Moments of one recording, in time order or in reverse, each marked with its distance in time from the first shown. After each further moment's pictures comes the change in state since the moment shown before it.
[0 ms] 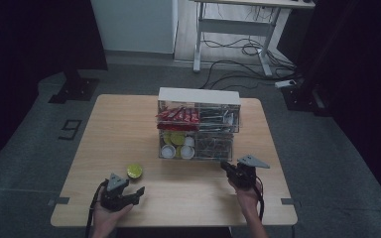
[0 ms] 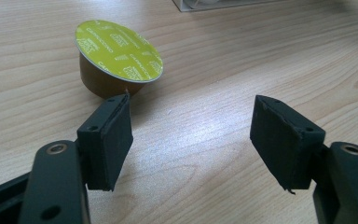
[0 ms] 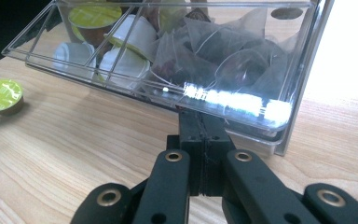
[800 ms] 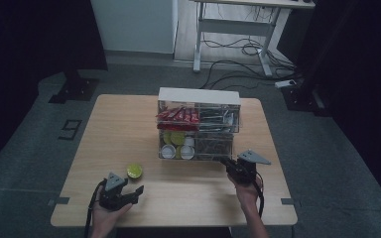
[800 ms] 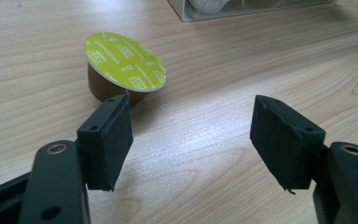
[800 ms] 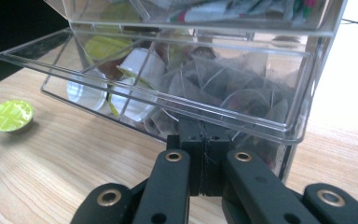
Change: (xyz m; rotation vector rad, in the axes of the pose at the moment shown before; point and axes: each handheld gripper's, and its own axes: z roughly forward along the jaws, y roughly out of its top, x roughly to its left) left arm 0.001 0.003 -0.005 -0.016 0.003 0.001; right arm 0.007 0.020 -0.005 -0.053 0.003 -0.022
